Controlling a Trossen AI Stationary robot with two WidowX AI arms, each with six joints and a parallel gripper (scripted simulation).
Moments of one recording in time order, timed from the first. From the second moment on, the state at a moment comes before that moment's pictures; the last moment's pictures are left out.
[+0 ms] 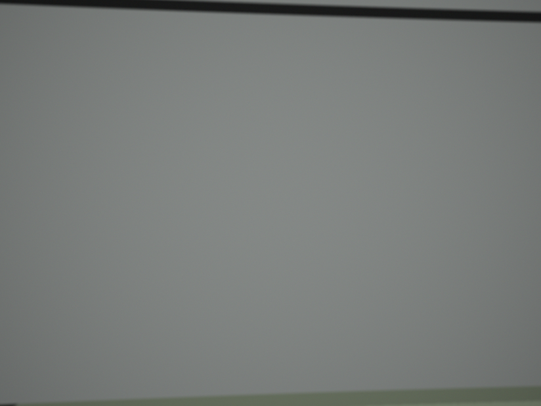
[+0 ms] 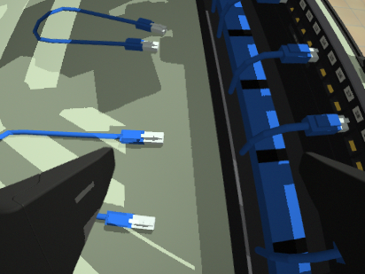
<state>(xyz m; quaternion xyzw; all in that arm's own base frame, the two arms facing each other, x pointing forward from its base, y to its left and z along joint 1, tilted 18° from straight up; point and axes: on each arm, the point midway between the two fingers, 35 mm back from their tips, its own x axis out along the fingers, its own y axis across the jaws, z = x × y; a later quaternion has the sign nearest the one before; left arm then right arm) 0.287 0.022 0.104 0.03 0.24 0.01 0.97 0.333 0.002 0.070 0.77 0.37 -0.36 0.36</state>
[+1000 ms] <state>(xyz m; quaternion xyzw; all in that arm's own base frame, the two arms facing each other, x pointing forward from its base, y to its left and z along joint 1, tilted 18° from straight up) 0.287 0.022 0.104 0.03 0.24 0.01 0.97 0.334 0.003 0.067 0.77 0.38 -0.36 0.36</state>
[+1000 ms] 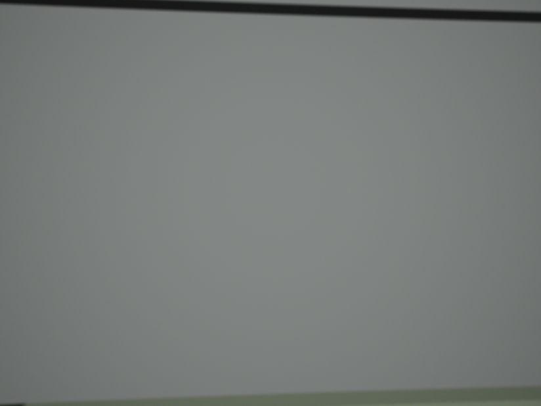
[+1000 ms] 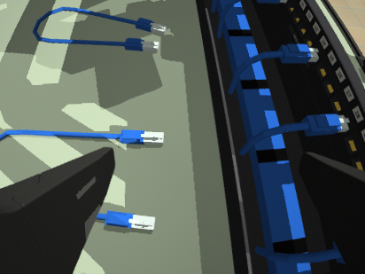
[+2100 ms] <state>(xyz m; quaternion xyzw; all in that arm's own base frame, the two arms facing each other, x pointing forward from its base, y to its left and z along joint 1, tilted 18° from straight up) 0.287 0.022 0.104 0.03 0.24 0.01 0.97 0.334 0.003 0.067 0.77 0.38 -0.36 0.36</state>
